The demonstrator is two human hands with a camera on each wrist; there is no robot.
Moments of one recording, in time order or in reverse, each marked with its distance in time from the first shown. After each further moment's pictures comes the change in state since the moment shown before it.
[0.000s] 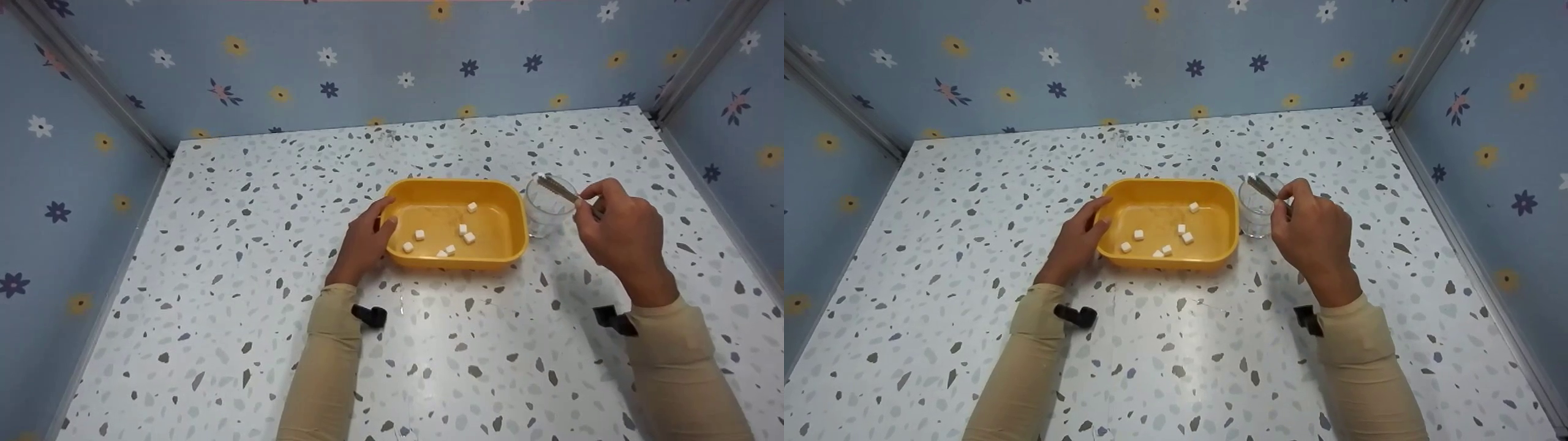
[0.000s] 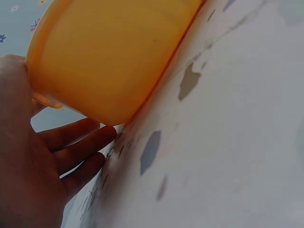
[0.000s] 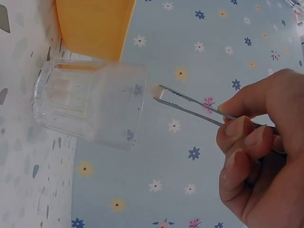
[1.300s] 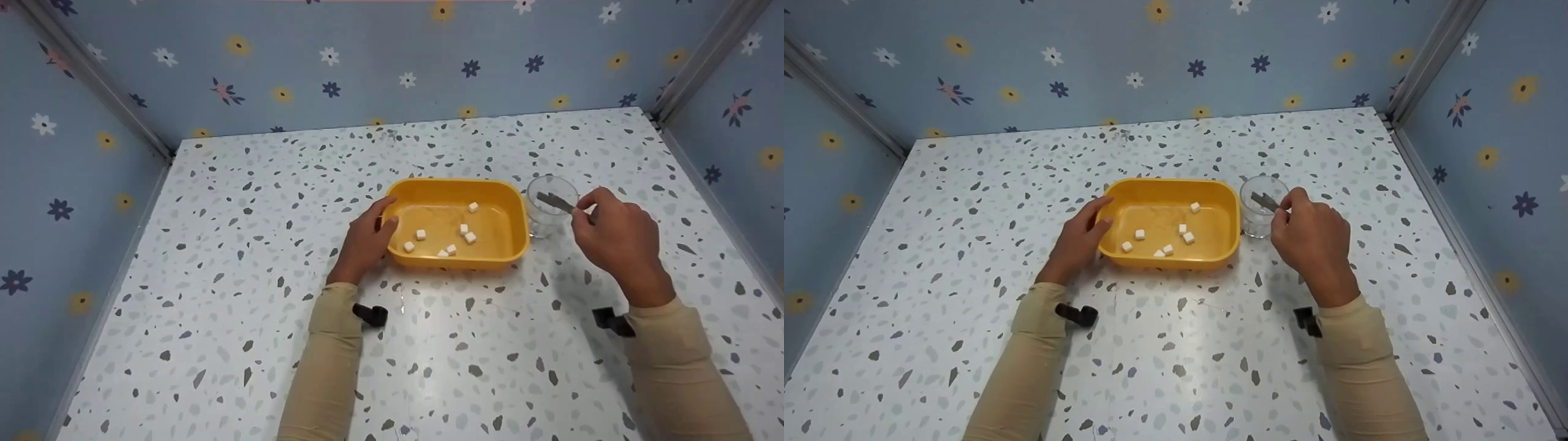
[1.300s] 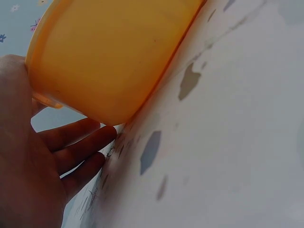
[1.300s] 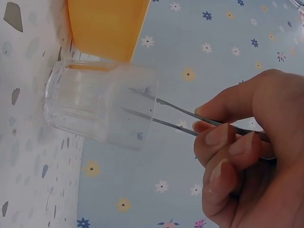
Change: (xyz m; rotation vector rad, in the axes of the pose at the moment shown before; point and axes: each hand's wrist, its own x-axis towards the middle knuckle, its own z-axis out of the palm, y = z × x) left_hand -0.002 0.002 0.000 0.002 -0.001 -0.025; right_hand -0.001 -0.004 -0.003 -0.024 -0.297 0.230
